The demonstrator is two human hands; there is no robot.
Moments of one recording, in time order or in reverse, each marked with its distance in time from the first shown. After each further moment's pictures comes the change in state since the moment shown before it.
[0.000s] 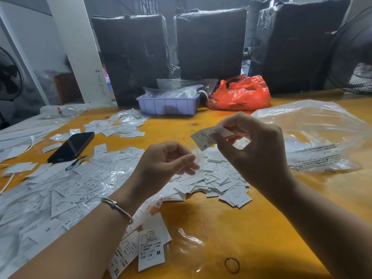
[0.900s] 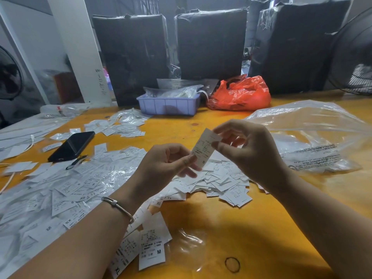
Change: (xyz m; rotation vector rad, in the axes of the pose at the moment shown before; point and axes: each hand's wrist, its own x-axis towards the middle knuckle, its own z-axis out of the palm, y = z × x) left_hand -0.002 0.005 0.000 -0.059 -0.073 -0.052; right_hand 0.003 0.014 0.000 0.127 -0.251 0.259
